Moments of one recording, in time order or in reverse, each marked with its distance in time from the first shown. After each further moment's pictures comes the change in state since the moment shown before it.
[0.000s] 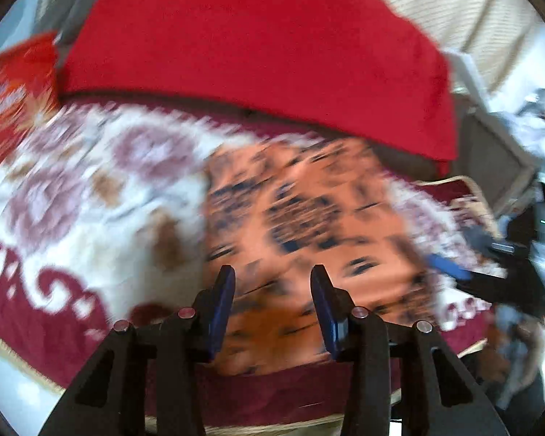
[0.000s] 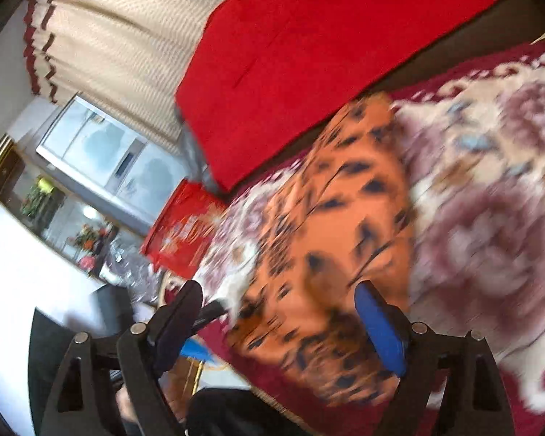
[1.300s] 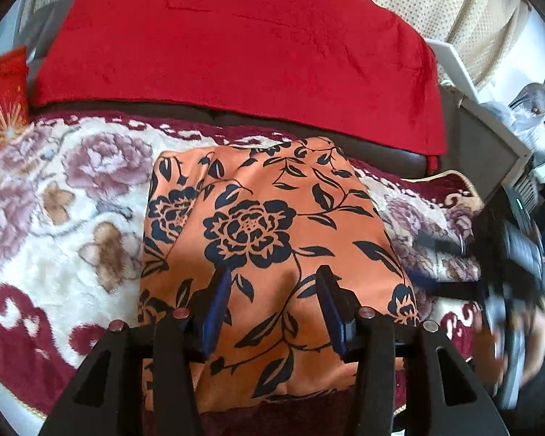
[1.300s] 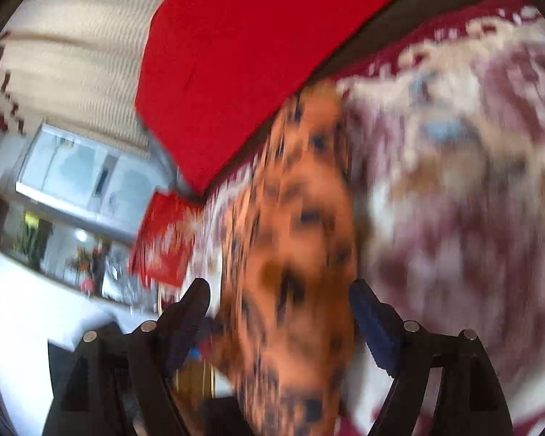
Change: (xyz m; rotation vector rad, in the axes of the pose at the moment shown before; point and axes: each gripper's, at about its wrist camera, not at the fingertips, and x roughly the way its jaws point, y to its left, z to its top) left arm 0.054 -0.027 0.009 0.024 -0.009 0.037; right arm 0.007 -0.025 0.046 0.142 0.158 -0.008
